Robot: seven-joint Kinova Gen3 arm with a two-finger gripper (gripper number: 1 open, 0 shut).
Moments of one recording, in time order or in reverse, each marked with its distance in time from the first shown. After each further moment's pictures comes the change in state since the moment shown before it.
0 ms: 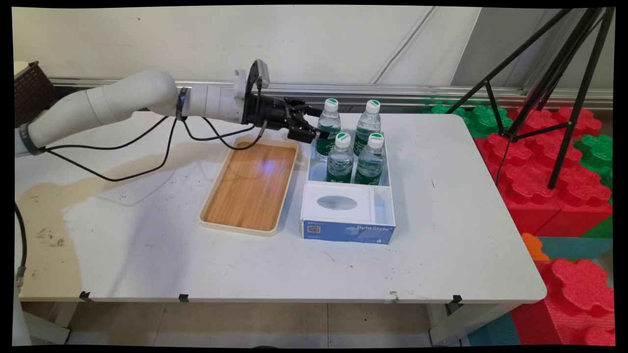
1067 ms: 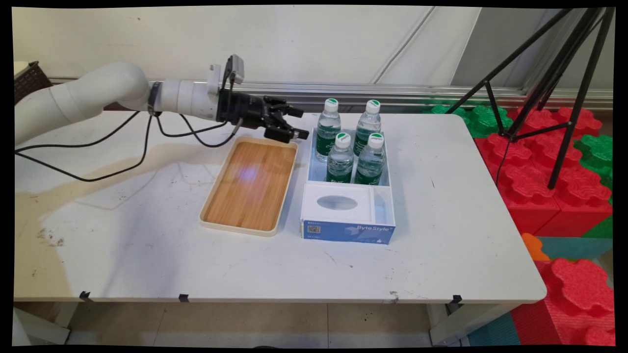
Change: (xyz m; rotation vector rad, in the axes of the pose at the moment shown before) arm 0.005 0.006 -0.051 -0.021 -0.022 -0.022
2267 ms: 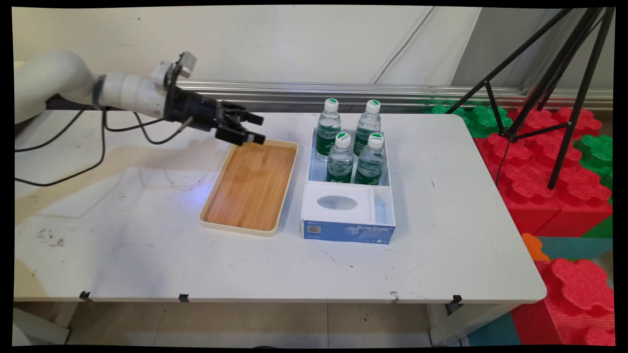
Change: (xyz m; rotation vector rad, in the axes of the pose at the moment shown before) arm -0.006 0.012 -0.096 -0.041 -0.062 -0.127
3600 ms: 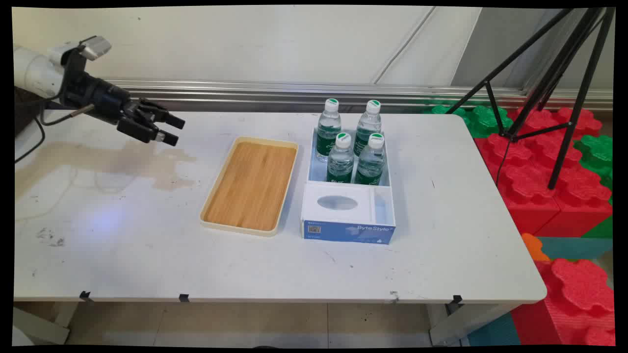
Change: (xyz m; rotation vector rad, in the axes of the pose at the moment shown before) arm -0.004 0.009 -0.170 -0.003 -0.180 -0.111
